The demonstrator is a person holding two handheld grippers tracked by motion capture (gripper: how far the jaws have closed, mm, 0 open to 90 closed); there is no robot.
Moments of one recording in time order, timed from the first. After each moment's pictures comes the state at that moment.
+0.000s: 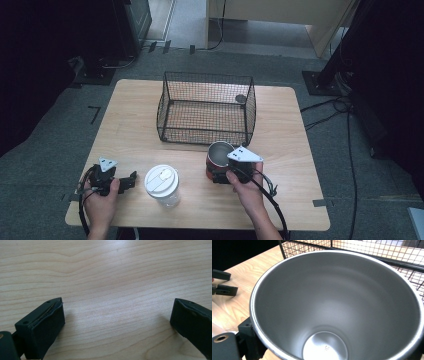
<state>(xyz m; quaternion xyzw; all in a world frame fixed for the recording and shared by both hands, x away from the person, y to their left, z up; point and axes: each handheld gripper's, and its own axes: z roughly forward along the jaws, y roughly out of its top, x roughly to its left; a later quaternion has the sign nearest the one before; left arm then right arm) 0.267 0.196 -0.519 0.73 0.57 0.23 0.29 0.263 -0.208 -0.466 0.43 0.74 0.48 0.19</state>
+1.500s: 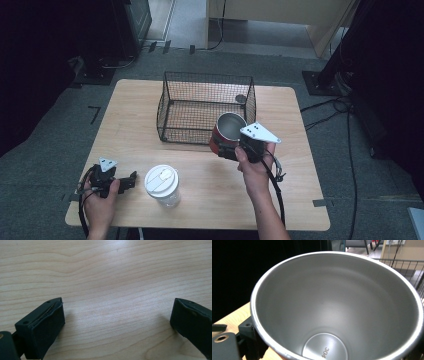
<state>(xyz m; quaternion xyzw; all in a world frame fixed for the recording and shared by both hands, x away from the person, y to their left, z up) 0.267 0.196 -0.519 0.73 0.57 0.23 0.29 0.282 -0.219 -0.383 0.45 0.67 0.54 0.25</state>
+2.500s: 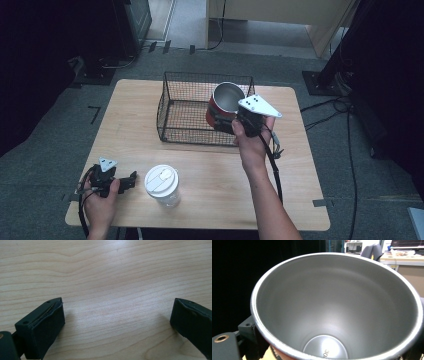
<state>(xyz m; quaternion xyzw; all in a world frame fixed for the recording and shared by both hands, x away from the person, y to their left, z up) 0.267 0.196 -0.519 0.73 0.57 0.23 0.29 0.319 -0.209 -0.324 0.42 0.64 0.57 0.30</state>
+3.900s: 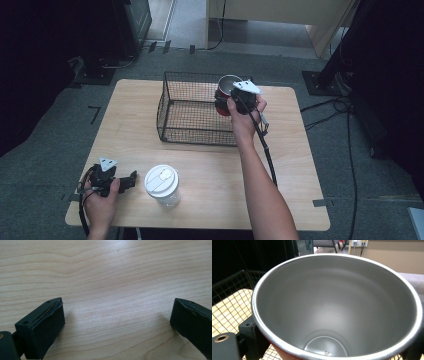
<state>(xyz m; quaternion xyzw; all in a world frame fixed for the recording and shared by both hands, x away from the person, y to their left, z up) 0.269 0.195 -0.519 0.73 0.58 0.23 0.29 0.434 -0.214 -0.391 0.52 0.64 0.47 0.32</state>
